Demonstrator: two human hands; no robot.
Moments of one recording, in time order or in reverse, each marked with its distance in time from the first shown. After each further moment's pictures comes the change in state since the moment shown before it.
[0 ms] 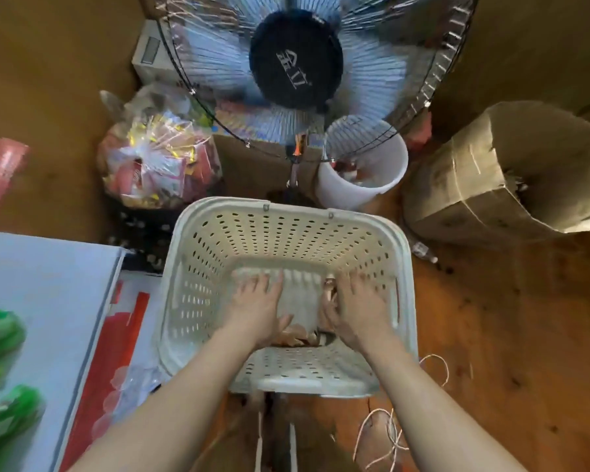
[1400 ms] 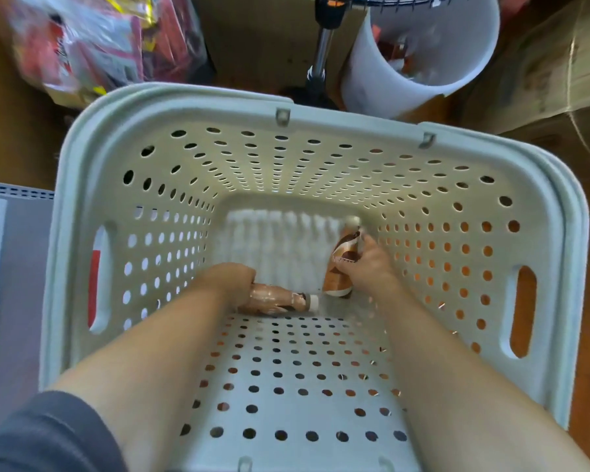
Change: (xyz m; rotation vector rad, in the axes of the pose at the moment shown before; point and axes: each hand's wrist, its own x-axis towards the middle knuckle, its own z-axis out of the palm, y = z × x) left_hand 0.123 -0.111 0.133 0.012 -0.576 -0.057; right_hand 0.149 0.015 0.146 0.560 -0.291 0.481
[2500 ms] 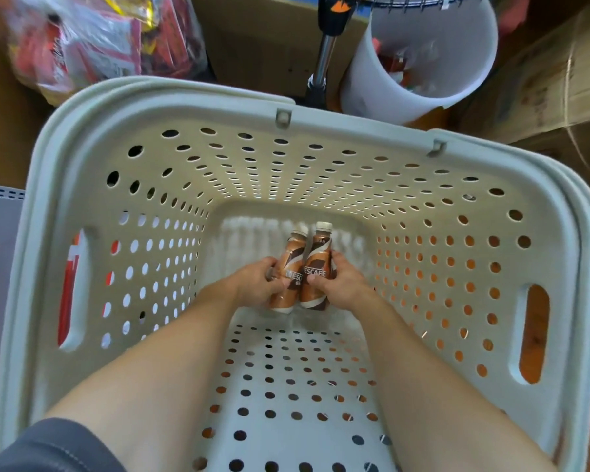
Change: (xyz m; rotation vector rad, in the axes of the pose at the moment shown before) left_hand 0.025 0.028 0.001 -0.948 0.028 0.116; right_hand -0.003 -0.009 0.035 0.152 -0.216 -0.143
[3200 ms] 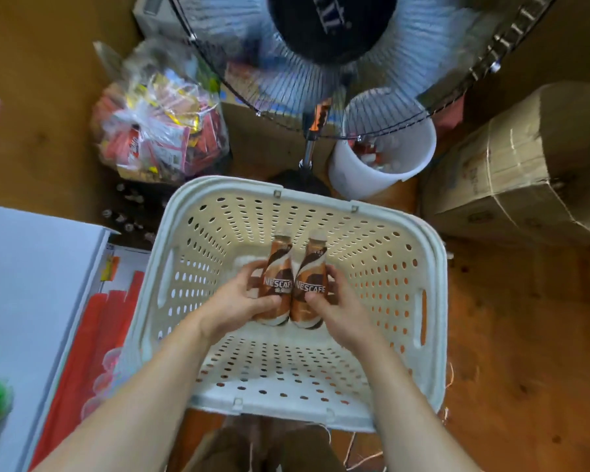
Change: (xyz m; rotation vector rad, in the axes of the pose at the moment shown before) left_hand -0.175 0.064 -0.005 -0.396 0.175 0.242; right_hand -0.175 -0.049 -0.049 0.249 0.072 -0.397
